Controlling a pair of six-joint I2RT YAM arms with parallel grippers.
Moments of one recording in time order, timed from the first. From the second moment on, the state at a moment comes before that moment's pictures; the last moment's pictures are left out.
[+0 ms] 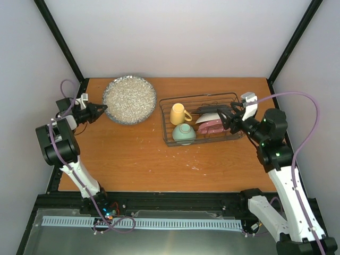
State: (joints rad) left arm 0.44 1.88 1.10 -0.01 1.12 -0.46; right arm 0.16 0.76 0.90 -0.29 -0.44 0.04
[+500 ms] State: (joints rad) left arm 0.45 1.66 1.19 0.03 1.24 -0.57; right arm 0.28 1.14 0.99 -0.21 -0.73 0.19
